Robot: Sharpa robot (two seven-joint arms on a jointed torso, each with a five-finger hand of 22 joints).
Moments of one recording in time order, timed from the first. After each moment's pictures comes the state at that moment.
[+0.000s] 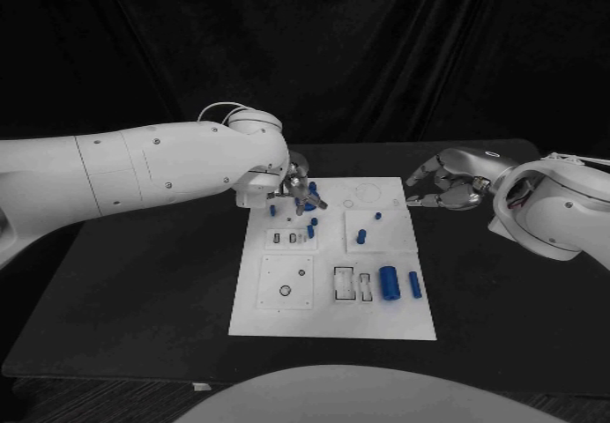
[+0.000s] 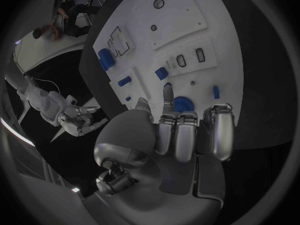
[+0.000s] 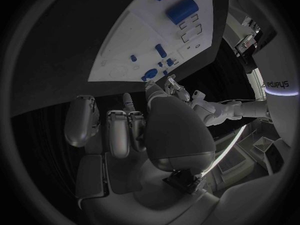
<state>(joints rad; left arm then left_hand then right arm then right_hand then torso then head) 1.46 -0.60 -0.22 1.41 -0.99 0.28 -0.67 1.12 0.22 -0.25 0.25 0.13 0.89 0.06 0.59 0.62 1.46 0.00 1.57 1.31 1.47 -0.04 1.57 1.31 0.06 1.39 0.06 1.48 1.31 1.42 -0.95 -0.25 1.65 -1.39 -0.23 -0.19 1.32 -0.04 0.08 0.28 0.12 0.80 0.08 0.12 0.13 1.46 -0.02 1.51 1.31 1.47 -0.08 1.53 1.31 0.05 1.44 0.04 1.23 1.31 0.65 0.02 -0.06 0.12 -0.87</state>
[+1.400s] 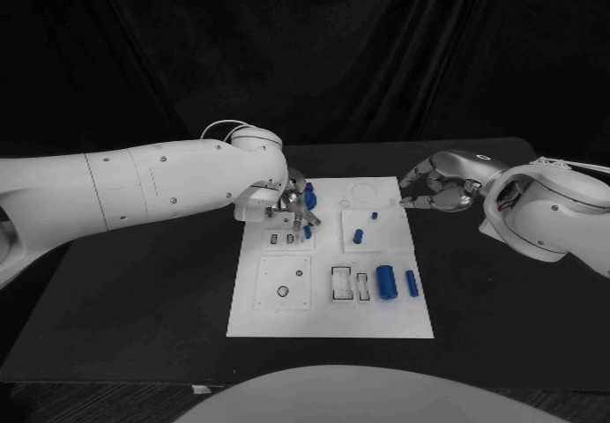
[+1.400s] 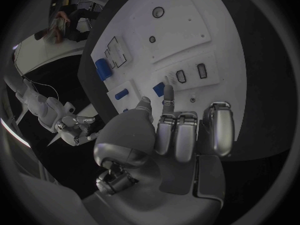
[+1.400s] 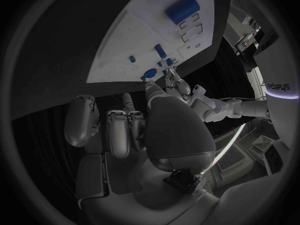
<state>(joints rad) 1.41 -0.58 -0.22 1.39 -1.00 0.32 -0.67 1.12 0.20 -0.16 0.18 0.16 0.95 0.06 0.43 0.63 1.47 0.00 1.57 1.31 1.47 -0.04 1.57 1.31 0.06 1.37 0.07 1.46 1.31 1.39 -0.94 -0.25 1.64 -1.39 -0.26 -0.18 1.32 -0.04 0.08 0.28 0.12 0.80 0.08 0.12 0.13 1.46 -0.02 1.50 1.31 1.47 -0.08 1.53 1.31 0.05 1.44 0.04 1.23 1.31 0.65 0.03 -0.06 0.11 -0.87</state>
